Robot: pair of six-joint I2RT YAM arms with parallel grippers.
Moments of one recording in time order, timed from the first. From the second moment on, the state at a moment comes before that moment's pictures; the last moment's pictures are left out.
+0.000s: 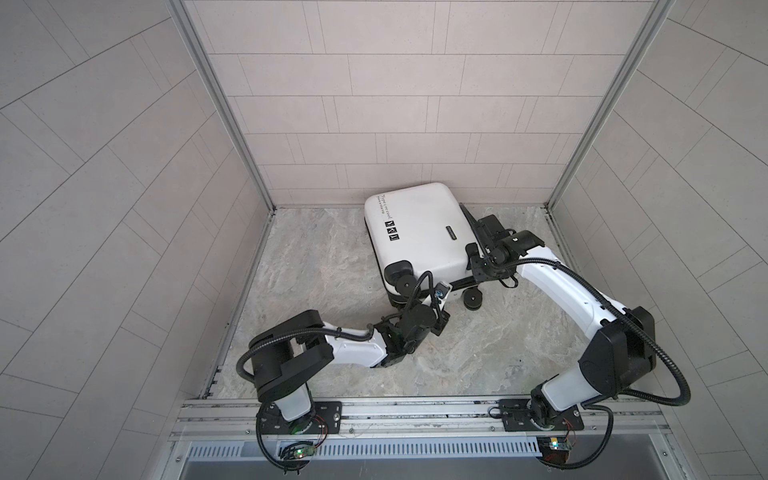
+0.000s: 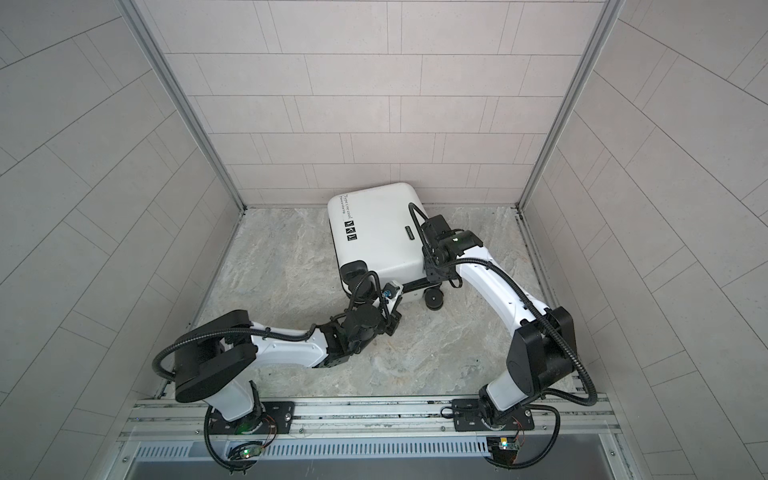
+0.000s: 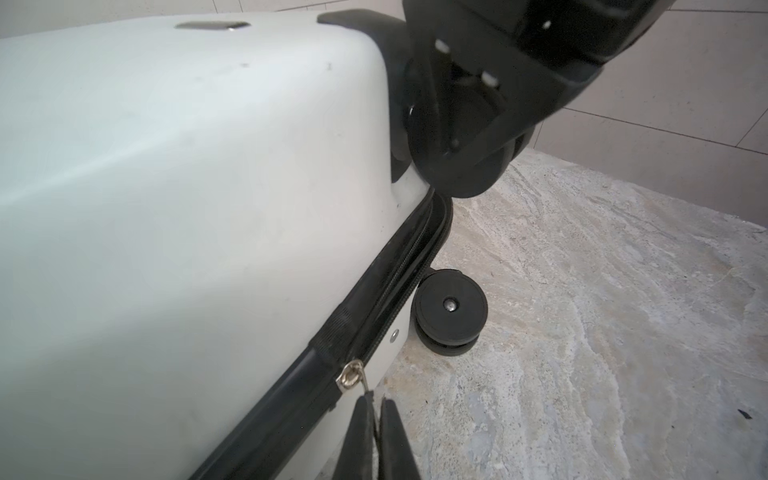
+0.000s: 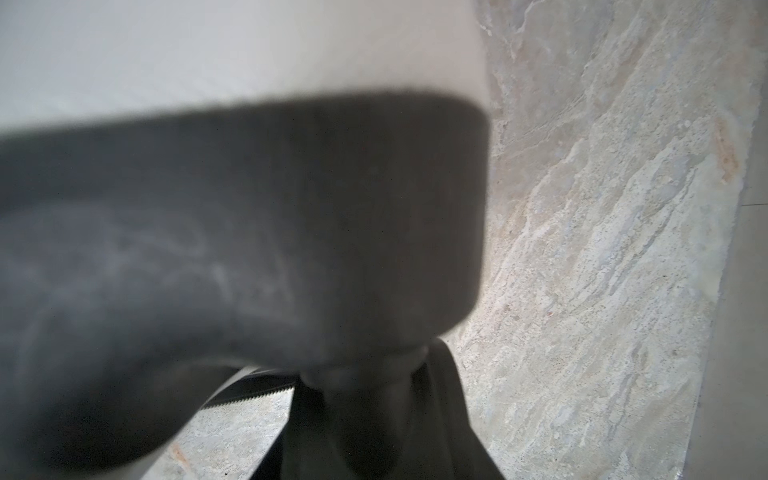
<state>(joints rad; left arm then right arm) -1.12 1.70 0.75 0.63 -0.41 -0.08 0.39 1.53 1.37 -1.04 0.17 0.30</state>
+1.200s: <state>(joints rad) -1.13 2.01 1.08 0.77 -0.35 -0.11 0.38 1.48 1.29 -0.99 0.20 0.29</state>
